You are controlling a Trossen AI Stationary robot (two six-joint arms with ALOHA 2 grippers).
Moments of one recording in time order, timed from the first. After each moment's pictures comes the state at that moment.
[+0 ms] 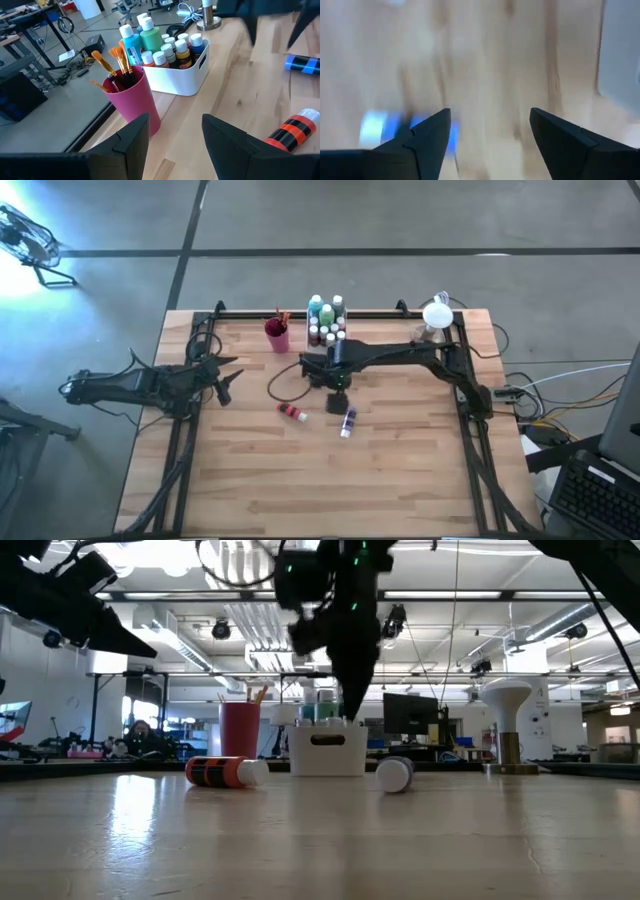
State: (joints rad) left arm -0.06 0.30 0.34 -0.49 -0.64 0.03; right arm -0.10 2.16 1.91 -1.21 0.01 0.05
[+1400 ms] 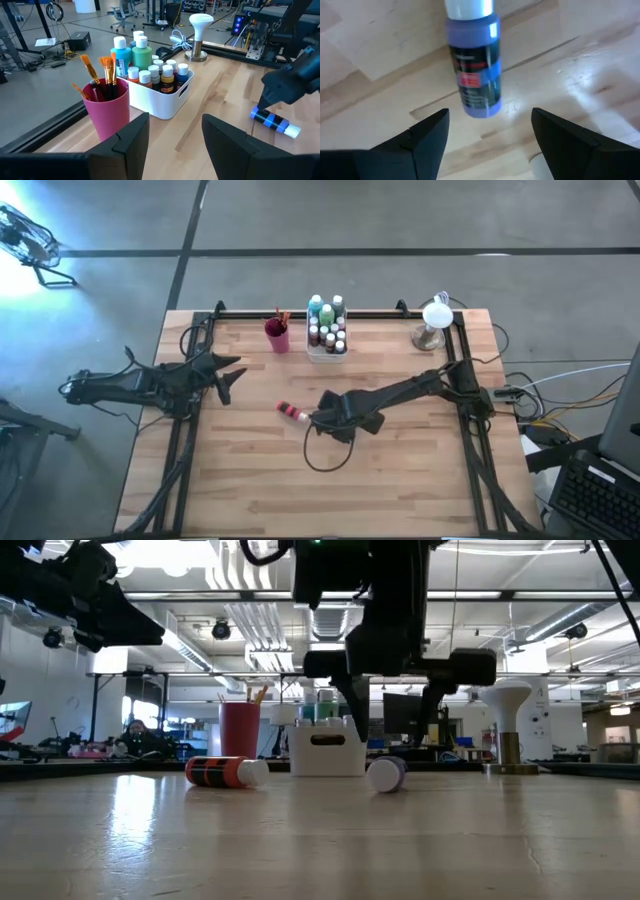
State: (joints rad) left arm -0.06 0.30 0.34 -0.36 -0.58 -0.19; right arm 0.18 2.12 1.66 -1.15 0.34 -0.92
